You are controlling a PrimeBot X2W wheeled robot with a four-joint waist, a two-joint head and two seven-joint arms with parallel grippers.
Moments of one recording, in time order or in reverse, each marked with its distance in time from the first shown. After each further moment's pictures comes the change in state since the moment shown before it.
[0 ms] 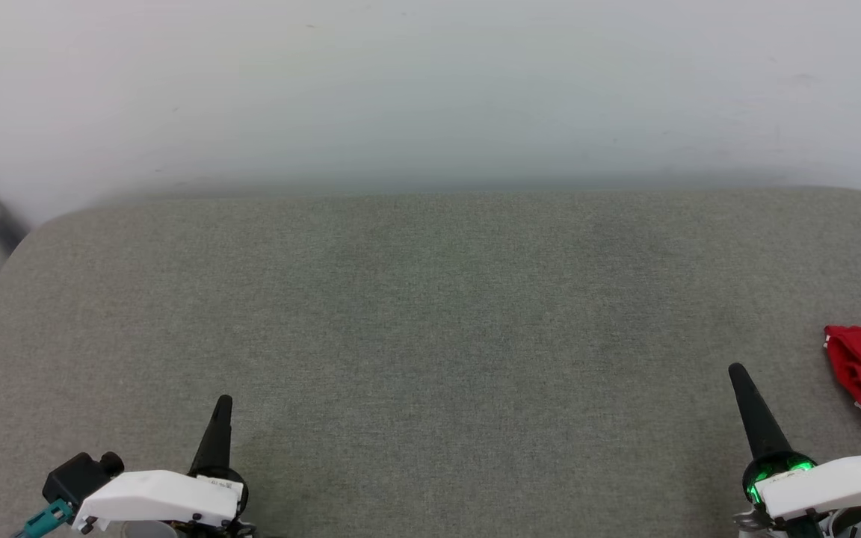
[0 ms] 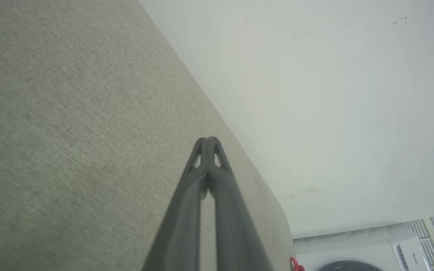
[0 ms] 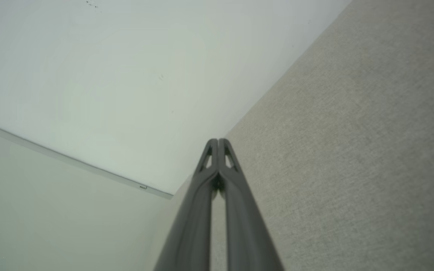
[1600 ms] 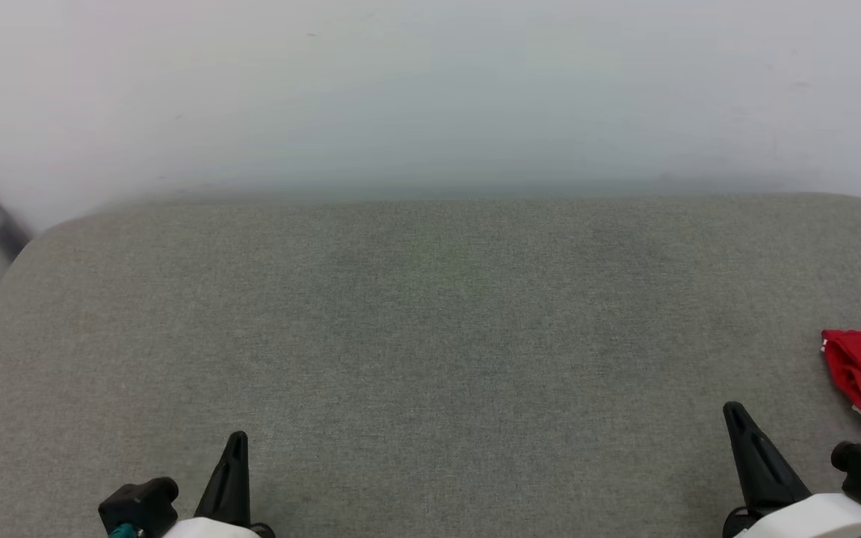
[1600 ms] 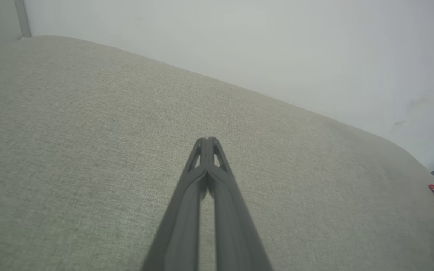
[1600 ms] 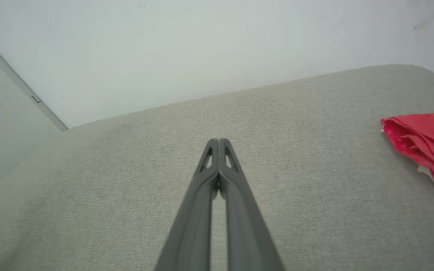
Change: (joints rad) left arm 0.104 0.071 -0.157 -0.044 0.589 0.097 -0.175; right arm 0.145 0.012 0.011 -0.189 -0.738 0.000 0.007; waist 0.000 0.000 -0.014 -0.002
